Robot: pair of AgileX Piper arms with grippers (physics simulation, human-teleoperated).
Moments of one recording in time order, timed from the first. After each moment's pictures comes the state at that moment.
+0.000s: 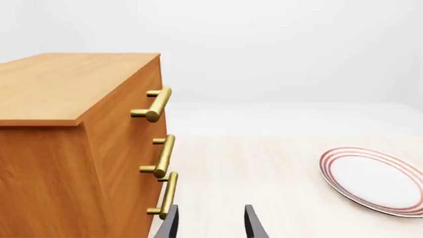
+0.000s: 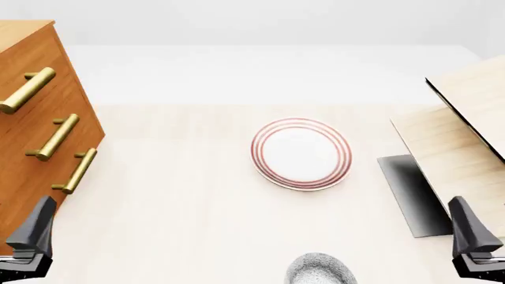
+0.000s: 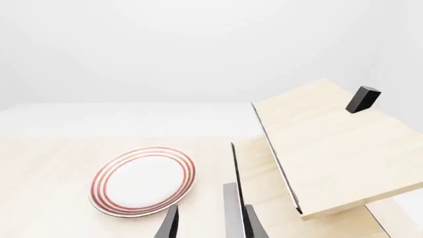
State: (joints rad) left arm 0.00 0.00 0.00 0.00 0.00; right arm 0.00 0.00 0.00 0.00 0.00
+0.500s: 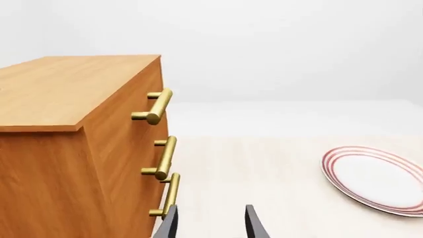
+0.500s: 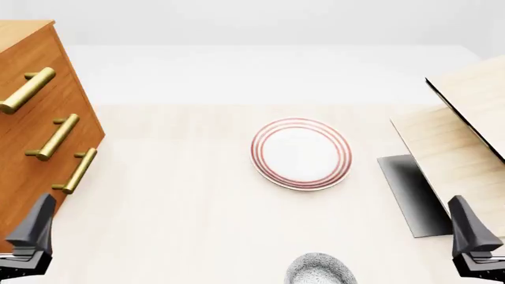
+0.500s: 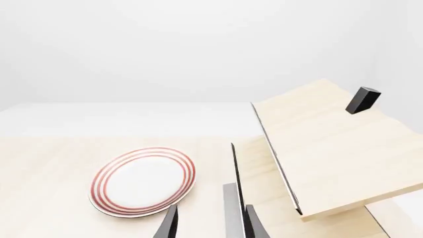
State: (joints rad) left arm 0.00 0.03 -0.01 -0.01 0.02; right arm 0.00 0.01 -0.01 0.00 0.00
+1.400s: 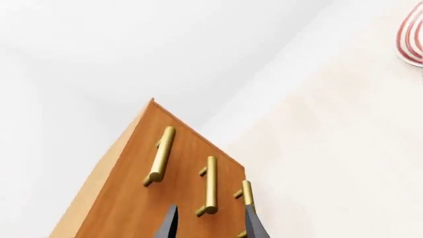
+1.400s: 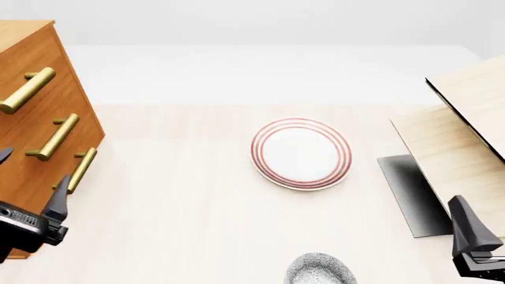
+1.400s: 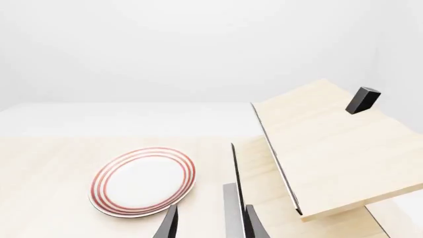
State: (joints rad) left arm 0.02 0.53 -0.09 -0.36 0.84; right arm 0.00 0.01 -0.01 0.00 0.00
